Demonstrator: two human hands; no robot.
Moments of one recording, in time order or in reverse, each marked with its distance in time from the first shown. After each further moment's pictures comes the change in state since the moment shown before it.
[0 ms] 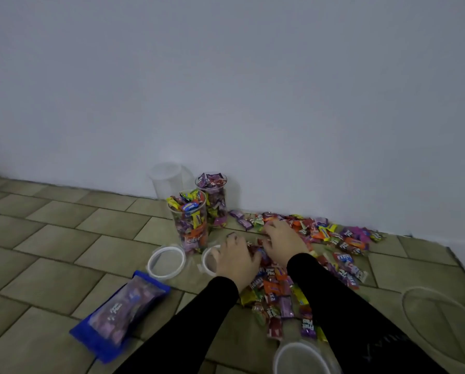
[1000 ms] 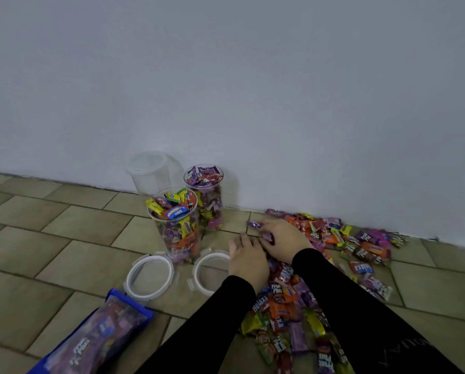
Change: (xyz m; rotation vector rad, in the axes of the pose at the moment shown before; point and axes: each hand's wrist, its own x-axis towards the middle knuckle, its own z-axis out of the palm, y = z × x) left_hand 0.075 0.004 0.048 0.373 -0.195 0.136; right_hand 0.065 0.035 0.044 0.104 -0.043 -0.166
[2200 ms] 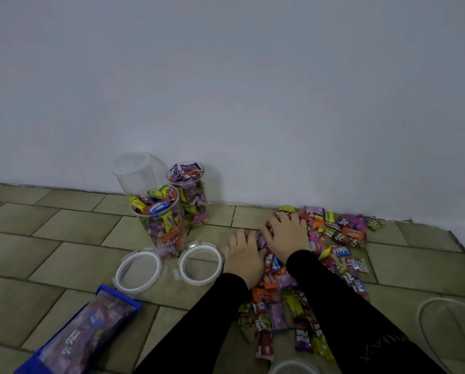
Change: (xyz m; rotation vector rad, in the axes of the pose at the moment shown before) left_hand -0.026 0.024 0.000 -0.300 0.167 0.035; right_hand -0.041 0.007 0.005 -0.269 0.170 0.391
